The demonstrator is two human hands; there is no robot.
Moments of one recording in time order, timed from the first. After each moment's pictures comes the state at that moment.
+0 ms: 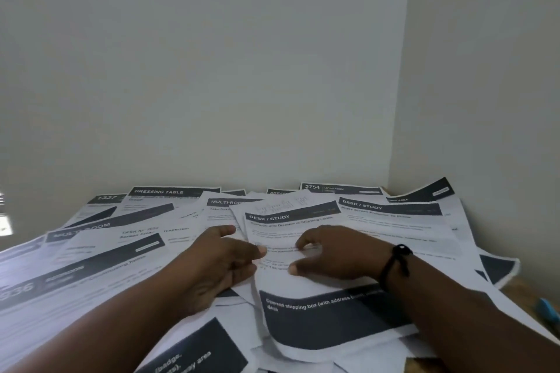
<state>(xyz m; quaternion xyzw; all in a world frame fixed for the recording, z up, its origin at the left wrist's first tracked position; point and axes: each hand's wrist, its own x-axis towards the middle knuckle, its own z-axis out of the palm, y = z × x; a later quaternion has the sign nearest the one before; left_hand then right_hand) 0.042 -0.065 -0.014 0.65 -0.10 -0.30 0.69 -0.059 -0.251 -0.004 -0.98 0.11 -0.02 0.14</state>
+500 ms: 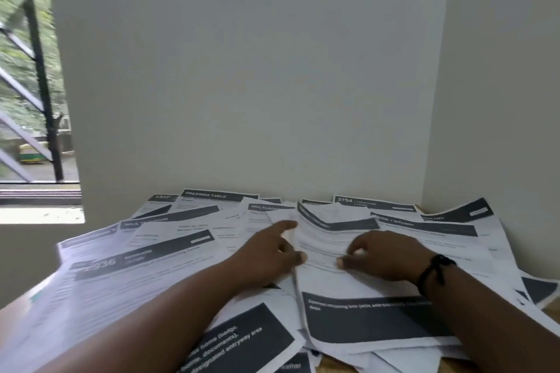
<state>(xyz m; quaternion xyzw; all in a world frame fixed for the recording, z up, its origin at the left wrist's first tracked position) 0.040 -0.052 -0.018 0.82 -0.39 -0.11 0.41 -0.065 -0.261 -0.008 -0.98 0.18 -0.04 0.03</state>
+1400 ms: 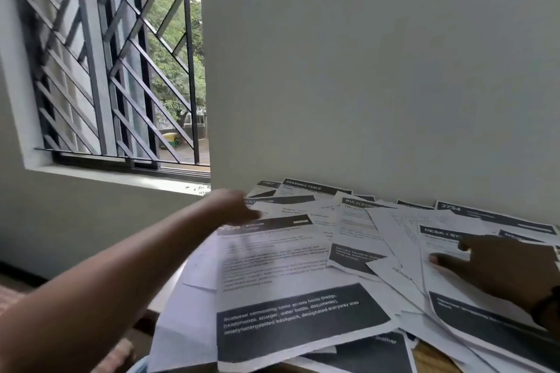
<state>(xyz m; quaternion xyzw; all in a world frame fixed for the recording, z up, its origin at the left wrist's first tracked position) 0.094 0.122 0.036 0.99 -0.09 0.05 0.00 -0.054 -0.261 -0.021 -0.97 0.17 -0.19 -0.02</state>
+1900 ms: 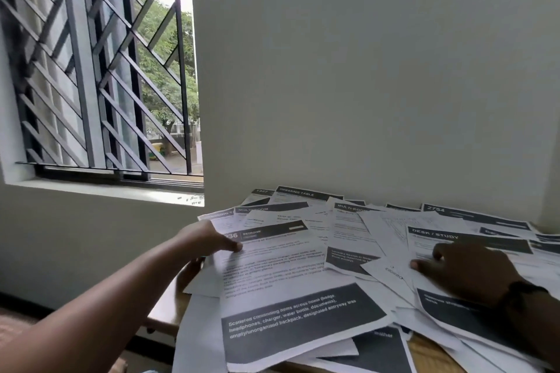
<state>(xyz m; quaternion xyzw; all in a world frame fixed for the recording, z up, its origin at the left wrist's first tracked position) 0.112 0.180 -0.013 0.97 -0.06 -0.02 0.25 -0.056 -0.246 -0.032 -0.97 0.16 -0.19 -0.07</state>
